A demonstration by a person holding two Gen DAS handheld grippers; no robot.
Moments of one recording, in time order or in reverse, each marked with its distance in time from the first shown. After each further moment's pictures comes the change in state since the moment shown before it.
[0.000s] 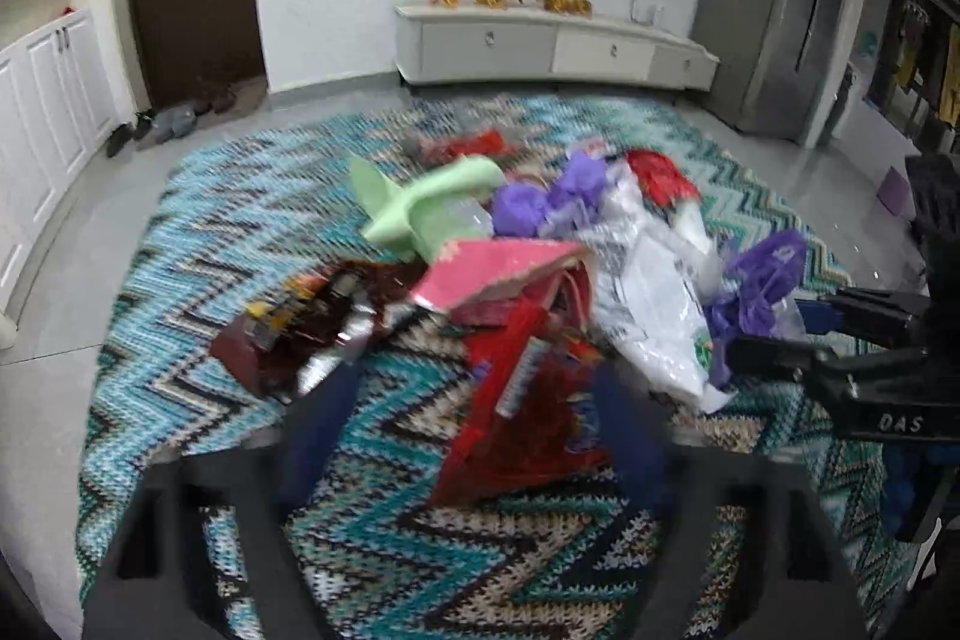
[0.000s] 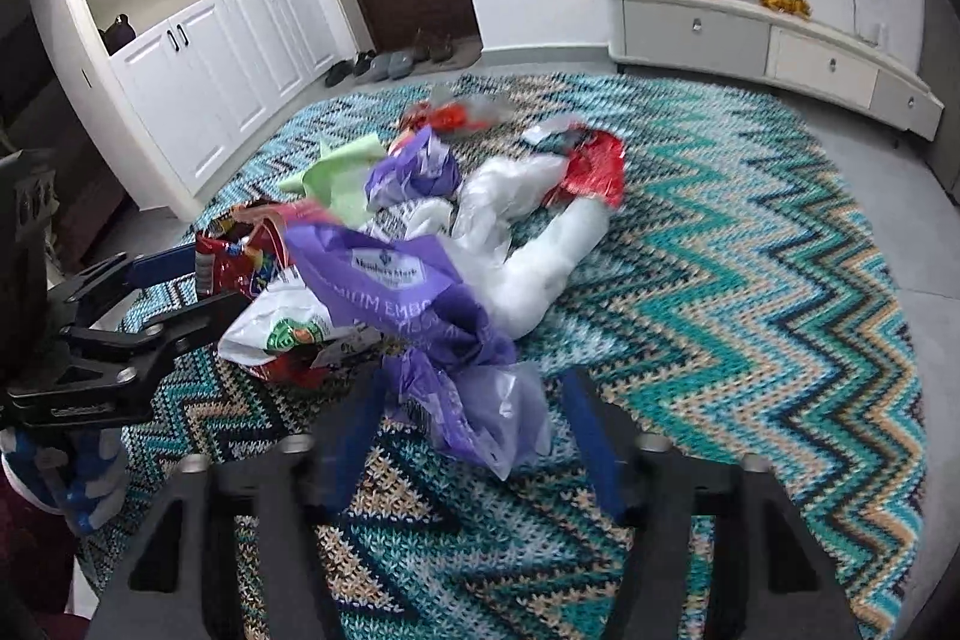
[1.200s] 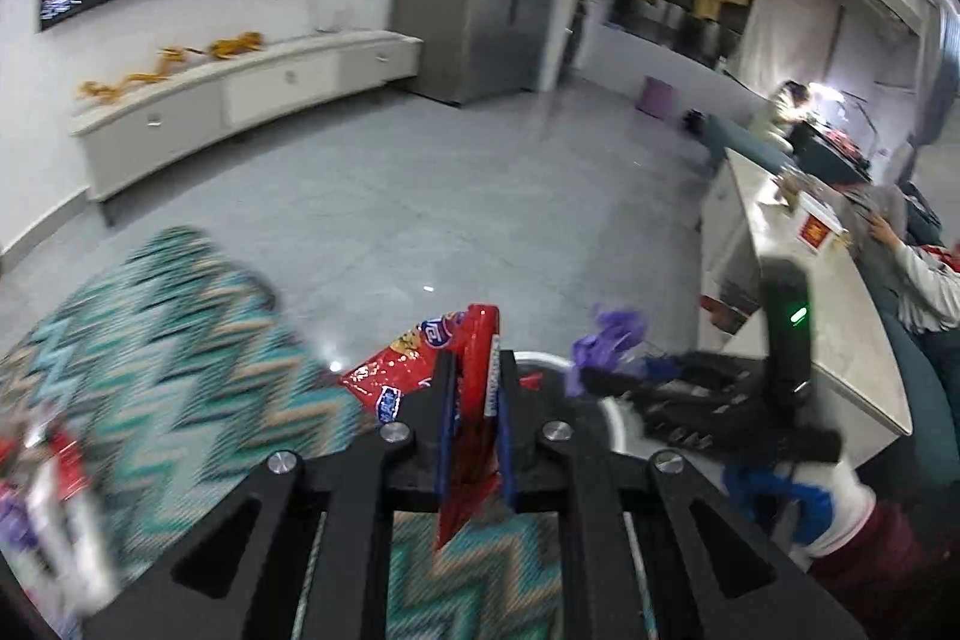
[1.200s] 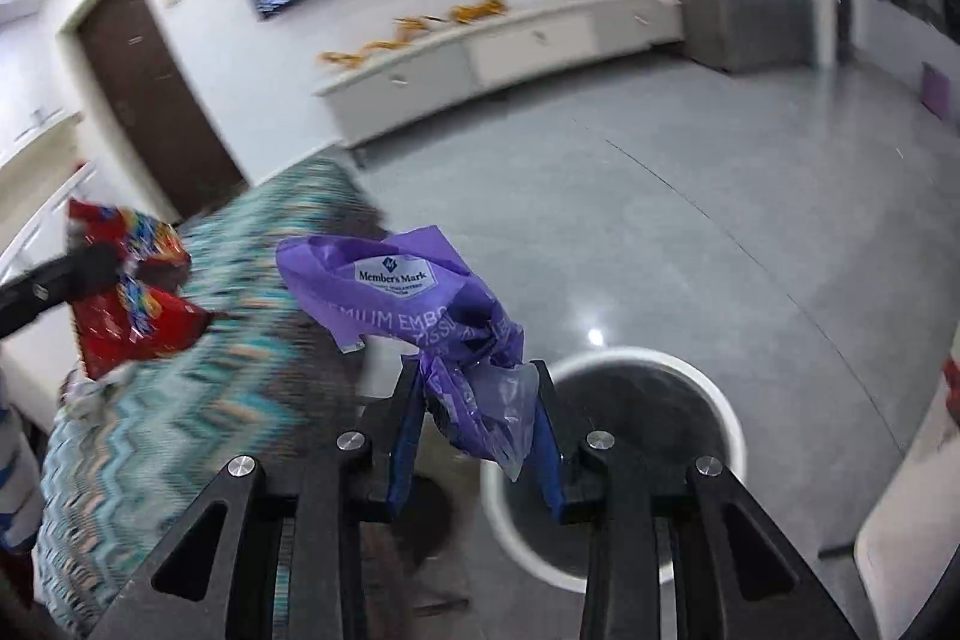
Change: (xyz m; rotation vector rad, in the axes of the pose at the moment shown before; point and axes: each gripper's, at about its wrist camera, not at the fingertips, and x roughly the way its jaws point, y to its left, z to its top) left arm 0.025 -0.357 0.097 0.408 -0.010 -0.530; right arm -0.174 -0.282 -0.145 0.513 -0.228 -0.340
